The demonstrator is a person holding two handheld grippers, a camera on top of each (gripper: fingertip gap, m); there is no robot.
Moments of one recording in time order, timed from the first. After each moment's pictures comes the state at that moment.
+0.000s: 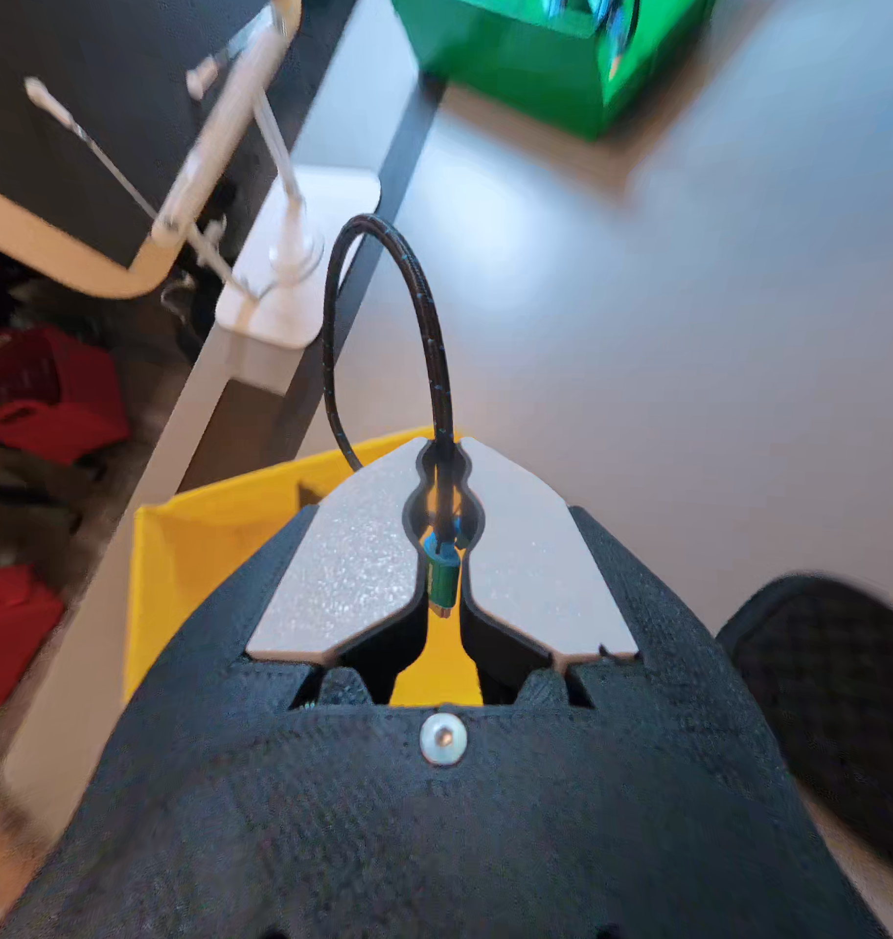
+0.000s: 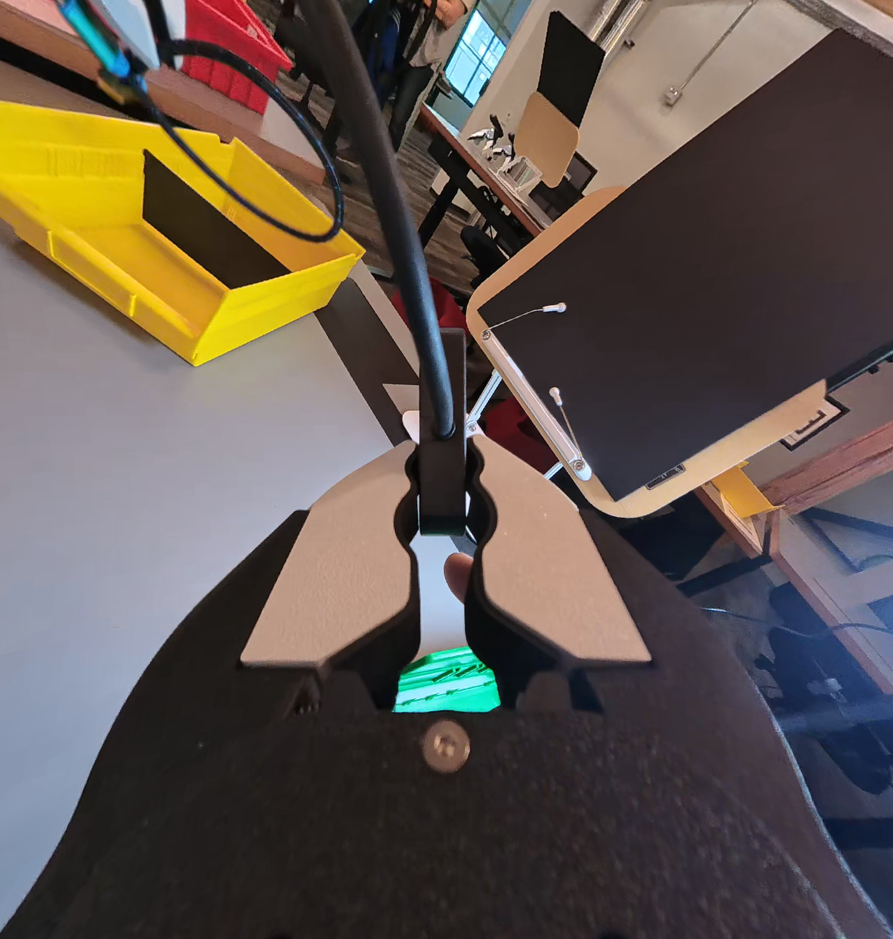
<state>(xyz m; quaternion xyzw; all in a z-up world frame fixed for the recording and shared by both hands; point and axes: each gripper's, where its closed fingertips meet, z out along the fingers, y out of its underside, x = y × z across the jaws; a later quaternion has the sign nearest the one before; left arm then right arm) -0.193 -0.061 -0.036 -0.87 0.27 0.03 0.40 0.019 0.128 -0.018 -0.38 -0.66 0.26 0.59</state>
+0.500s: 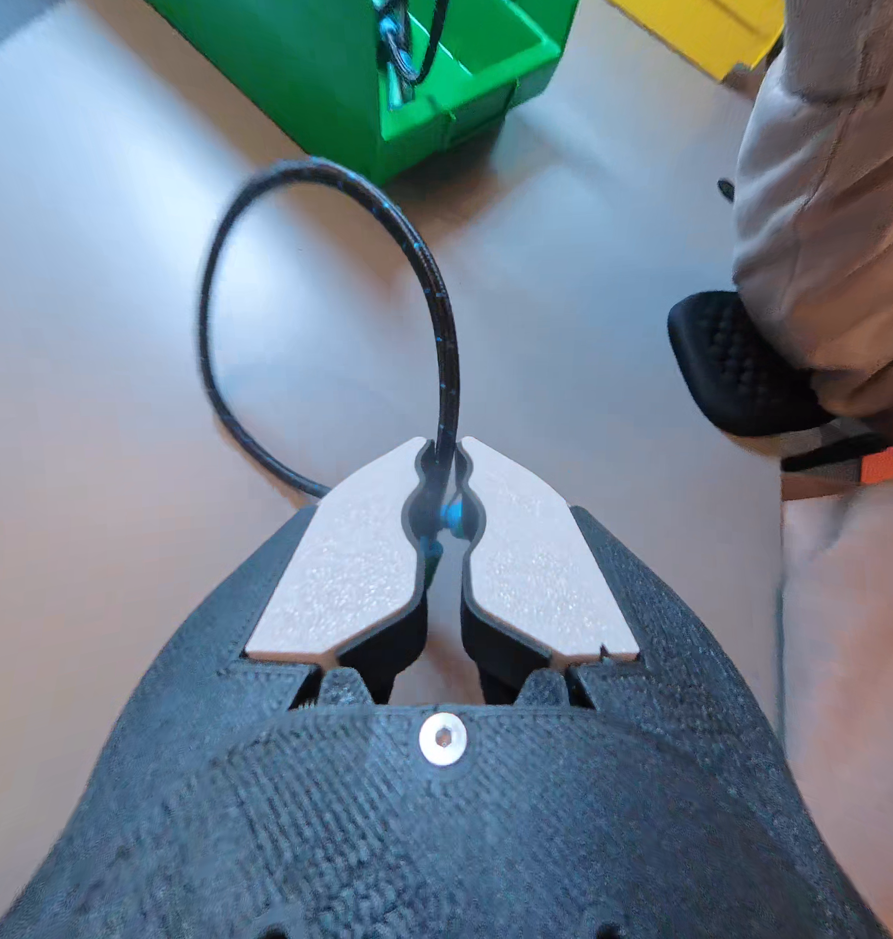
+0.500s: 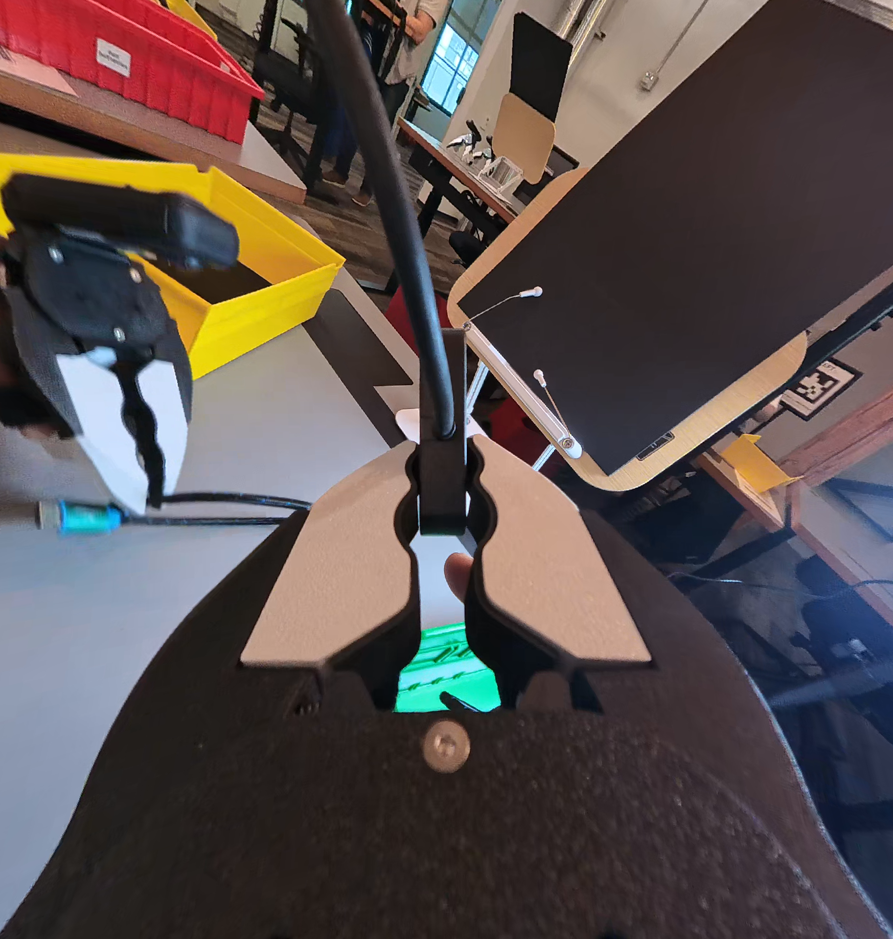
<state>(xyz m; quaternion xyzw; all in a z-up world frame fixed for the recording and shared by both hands) -0.012 0.040 -0.186 -0.88 0.18 -0.26 0.37 0.034 0.148 -0.013 -0.41 -0.64 0.29 0.58</state>
